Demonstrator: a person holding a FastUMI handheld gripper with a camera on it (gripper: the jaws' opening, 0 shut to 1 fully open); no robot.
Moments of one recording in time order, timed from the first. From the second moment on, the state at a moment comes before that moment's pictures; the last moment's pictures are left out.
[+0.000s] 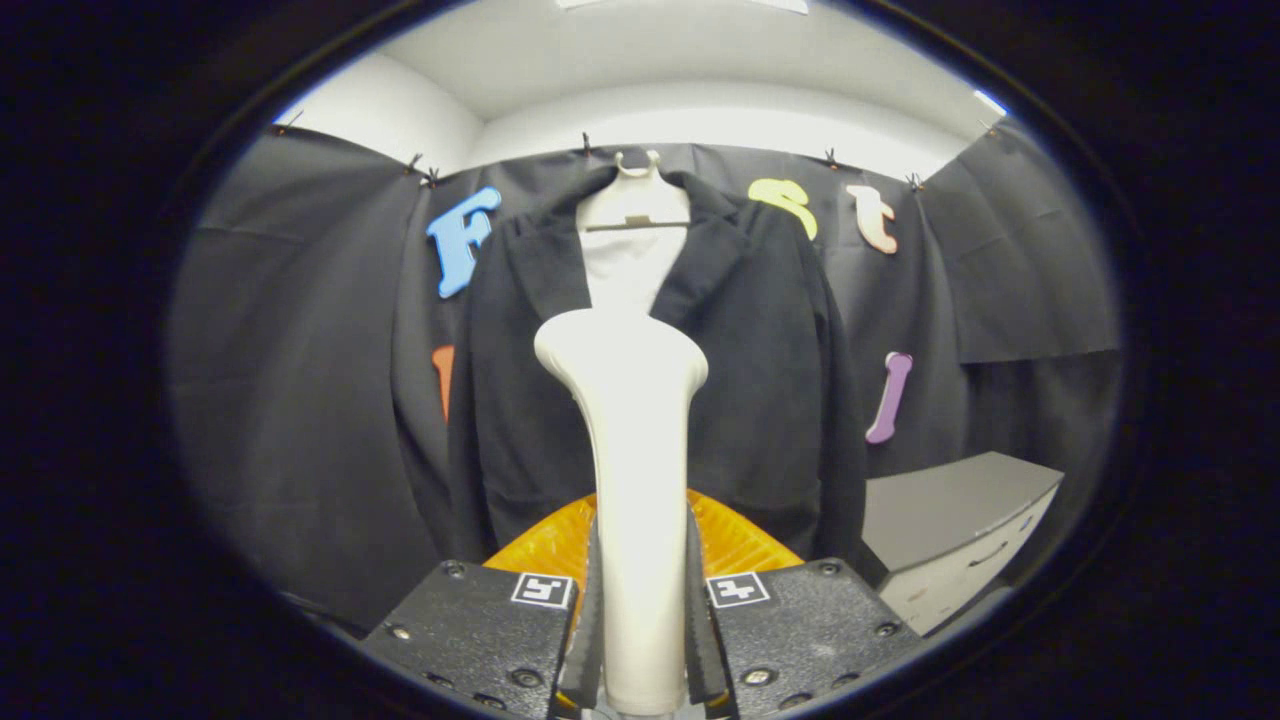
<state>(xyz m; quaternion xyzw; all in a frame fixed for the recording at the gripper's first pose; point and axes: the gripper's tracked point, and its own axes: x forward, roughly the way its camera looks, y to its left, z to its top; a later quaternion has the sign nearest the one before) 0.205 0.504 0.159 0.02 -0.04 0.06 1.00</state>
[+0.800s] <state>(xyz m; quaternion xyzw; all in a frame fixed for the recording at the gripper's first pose) 0.261 0.591 0.310 -0.01 -0.22 0.08 0.97</state>
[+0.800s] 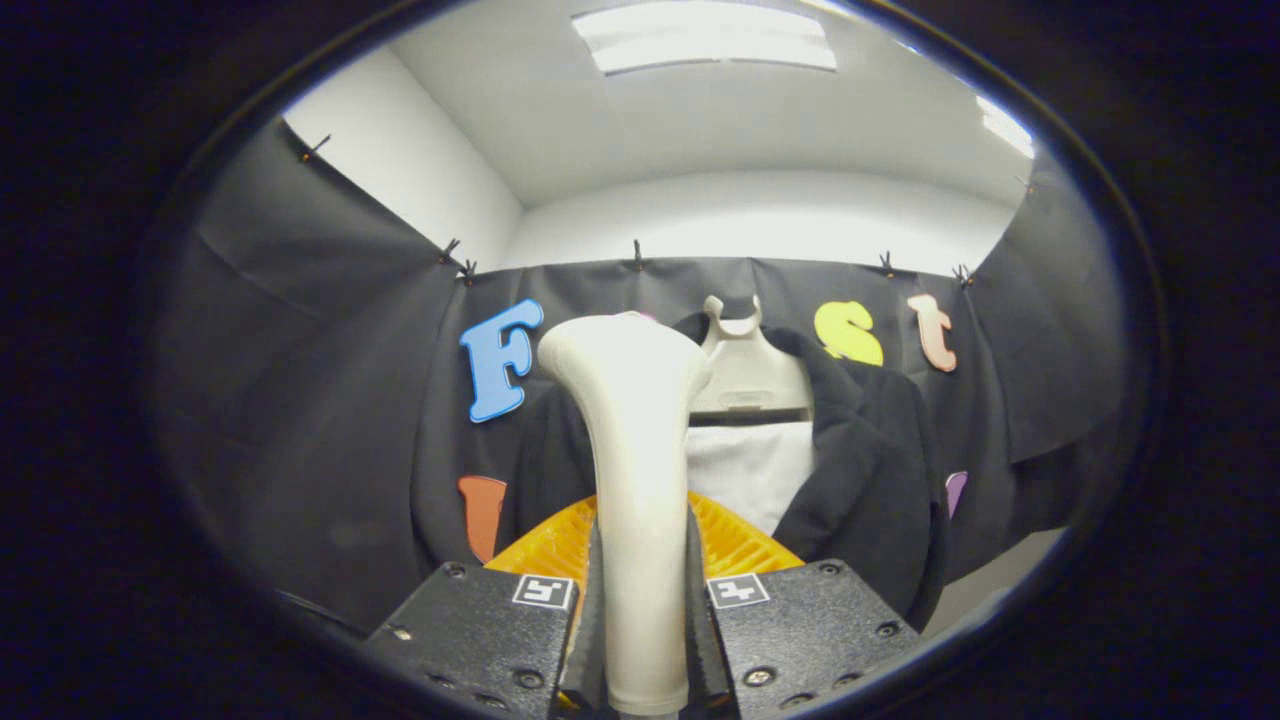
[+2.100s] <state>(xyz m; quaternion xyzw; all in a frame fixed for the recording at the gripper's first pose) 0.268 0.577 0.192 -0.09 -0.12 0.03 0.99</state>
